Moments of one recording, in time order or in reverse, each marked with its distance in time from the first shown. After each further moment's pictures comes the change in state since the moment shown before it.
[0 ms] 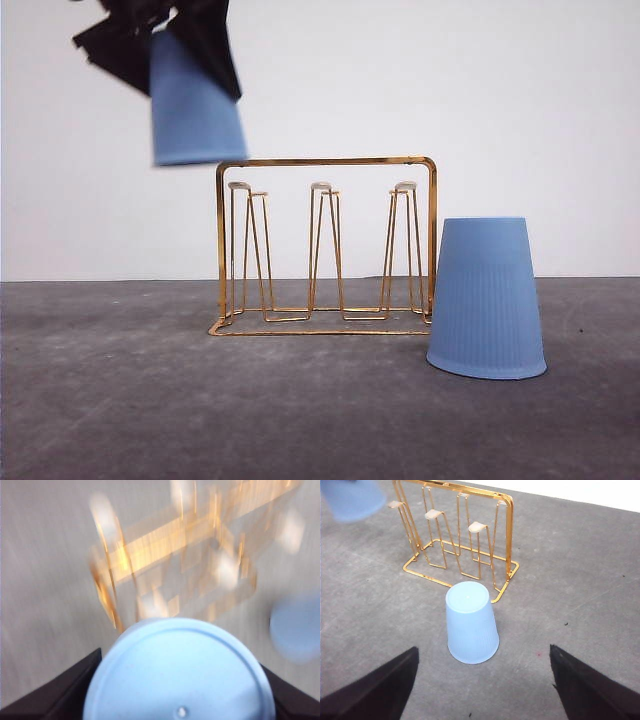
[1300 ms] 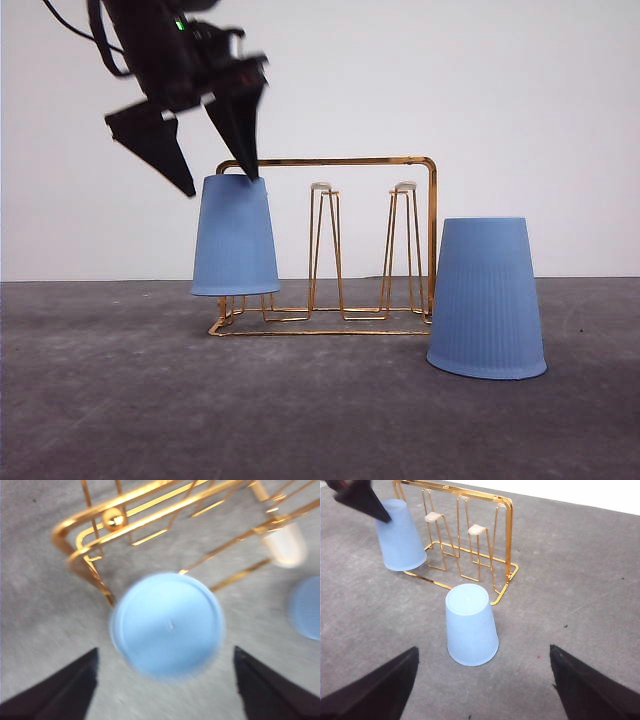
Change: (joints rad) left_arx 0.029 0.249 0.170 -0.234 0.095 -0.050; right_arx 0.000 0.001 0.000 0.008 0.000 0.000
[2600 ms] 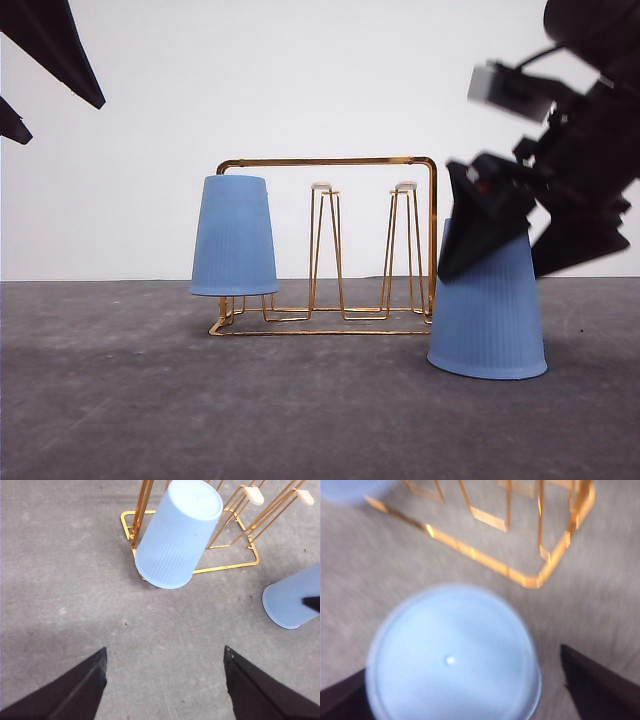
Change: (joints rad) left_arx 0.032 -0.844 -0.800 0.335 -0.085 -0.223; right_arx 0.179 1.008 0.000 0.647 0.048 0.034
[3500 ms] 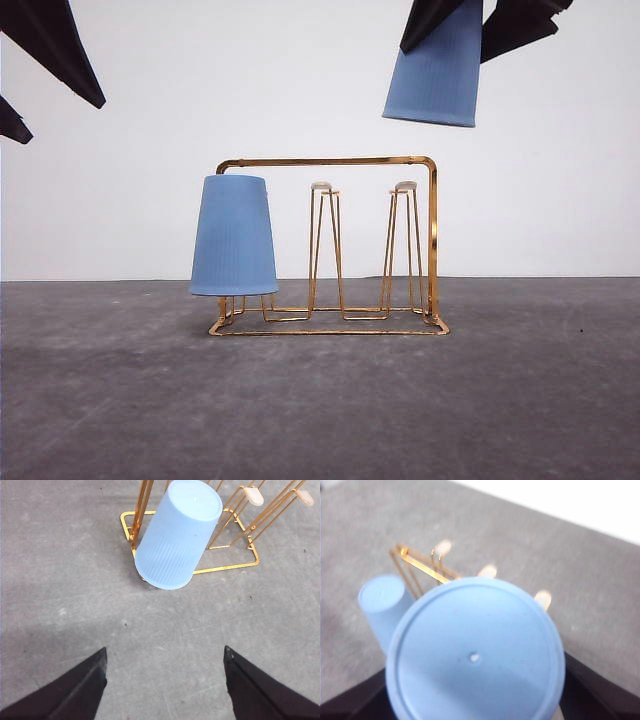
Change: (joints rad) left_arx 0.000 0.000 0.000 0.002 0.000 0.000; right_arx 0.007 -0.008 0.599 -0.346 0.008 -0.027
